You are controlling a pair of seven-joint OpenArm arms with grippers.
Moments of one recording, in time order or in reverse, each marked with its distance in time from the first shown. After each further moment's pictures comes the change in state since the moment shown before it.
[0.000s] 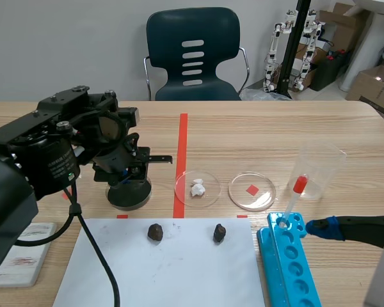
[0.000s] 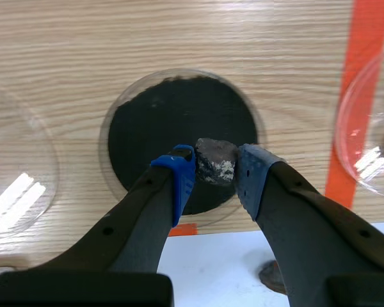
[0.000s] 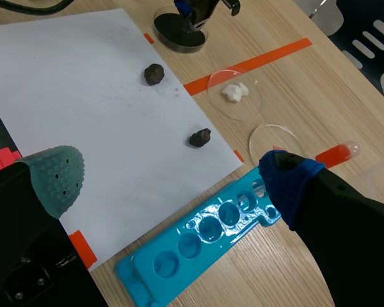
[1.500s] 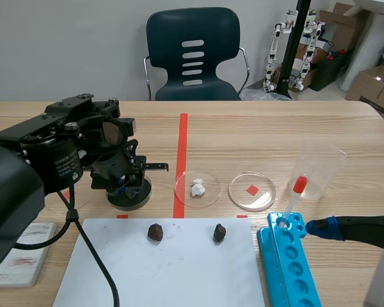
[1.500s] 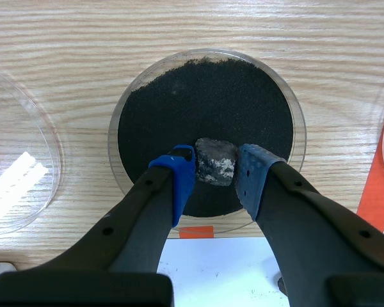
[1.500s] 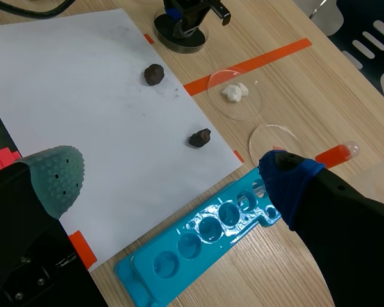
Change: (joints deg) left arm -2.6 1.0 0.0 -7.3 0.0 0.3 -0.5; right arm 0.0 0.0 0.0 0.0 0.0 0.0 0.0
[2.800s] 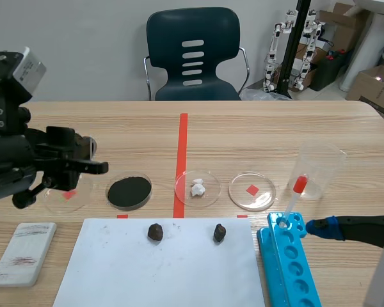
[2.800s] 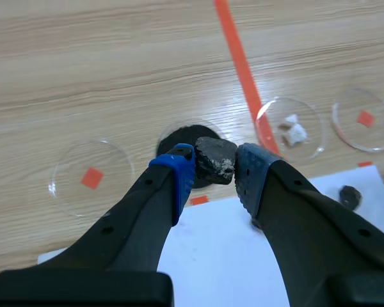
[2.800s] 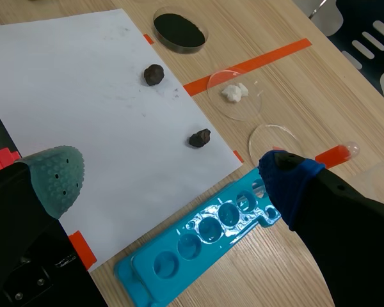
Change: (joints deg) left arm 50.8 -18.4 -16.1 71.3 -3.0 -10.7 -23.3; right arm 0.0 0.0 0.0 0.0 0.0 0.0 0.0
